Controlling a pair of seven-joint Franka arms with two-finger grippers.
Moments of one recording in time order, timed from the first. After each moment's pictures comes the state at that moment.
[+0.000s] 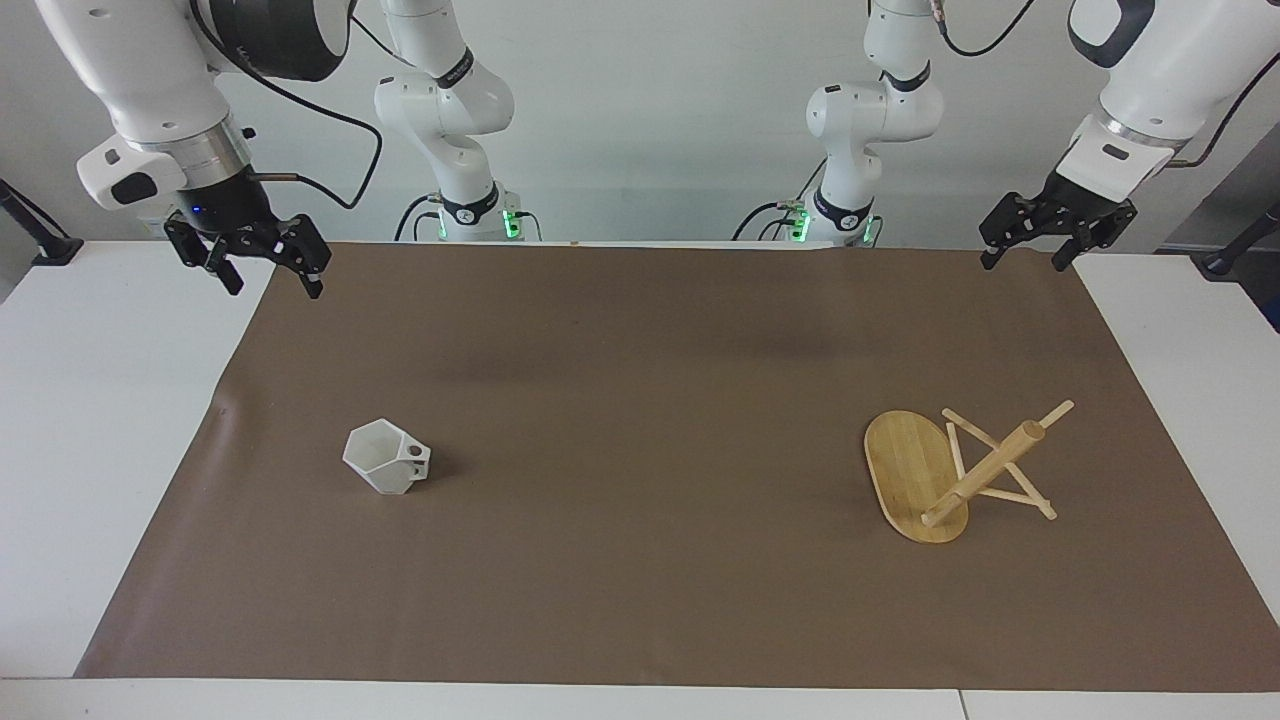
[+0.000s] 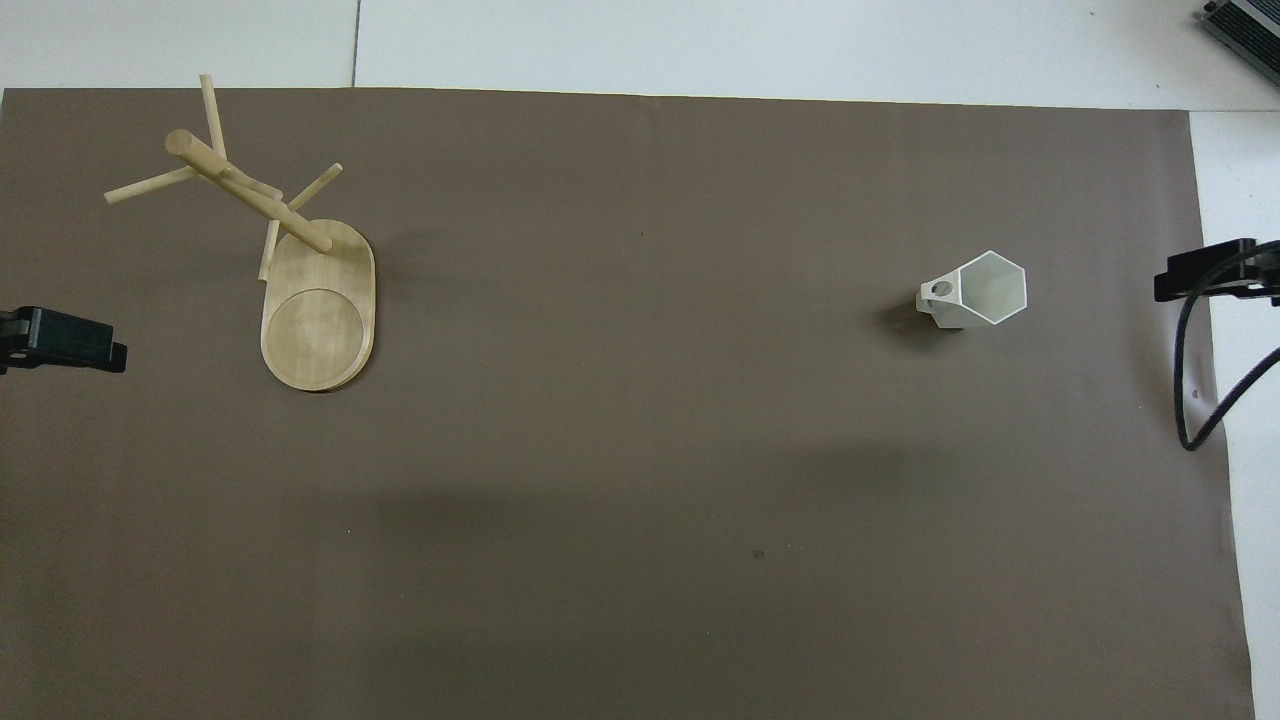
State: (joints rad) left arm -0.03 -0.09 0.02 -1.66 -0.04 1.55 0.04; right arm 0.02 0.03 -0.12 -1.54 -0.01 1.65 -0.05
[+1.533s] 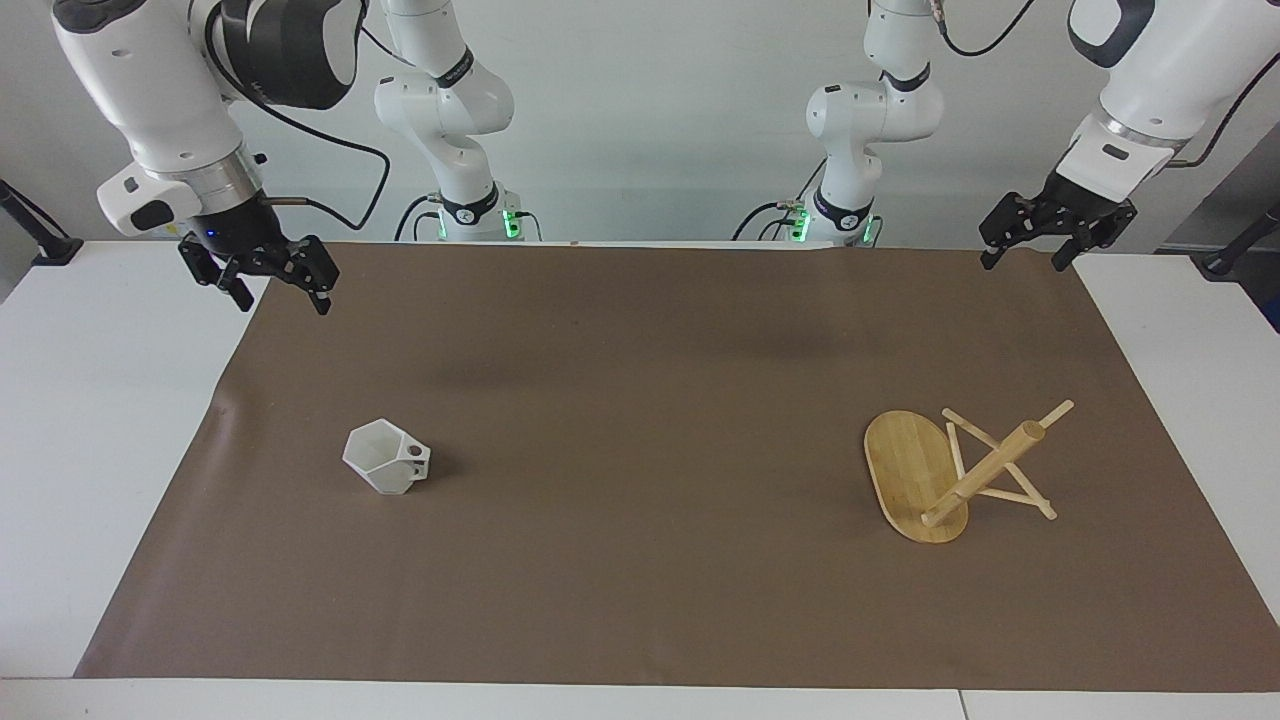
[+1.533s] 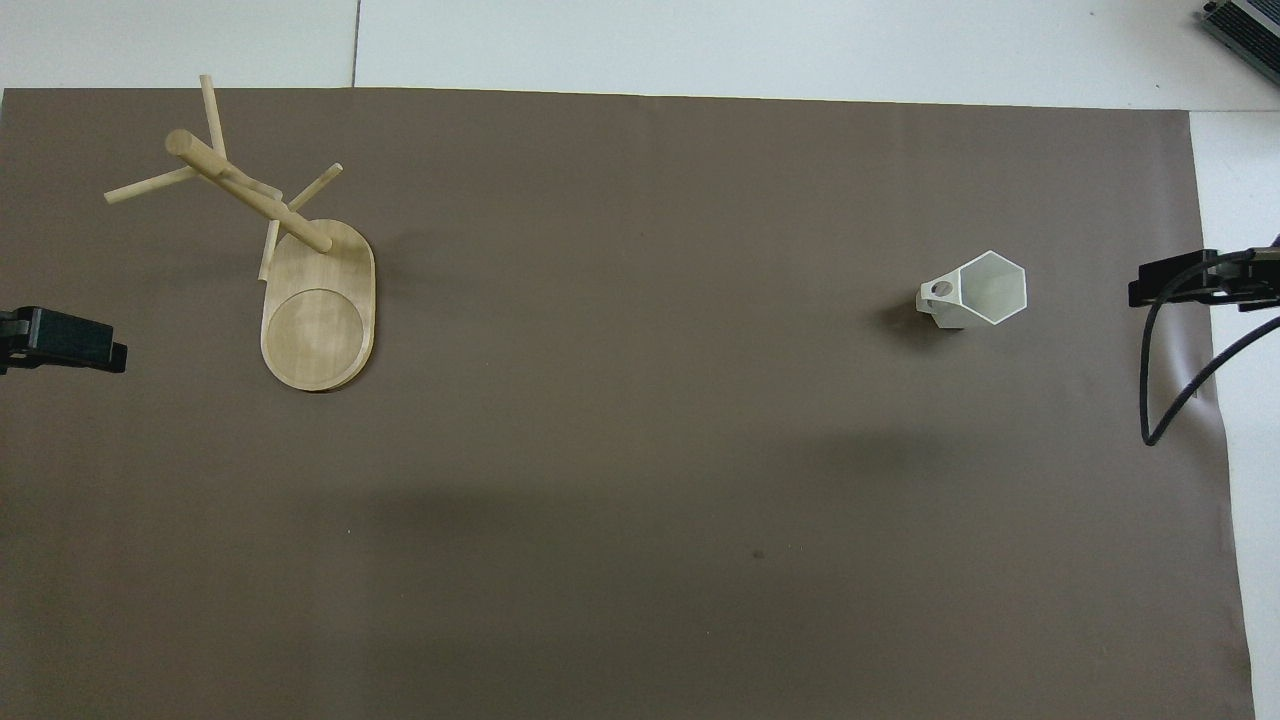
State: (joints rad) left arm -0.03 -0.09 0.02 -1.66 -0.04 1.55 0.04; right arm 0.01 0.02 -0.12 -1.65 -0.01 1.76 -0.05
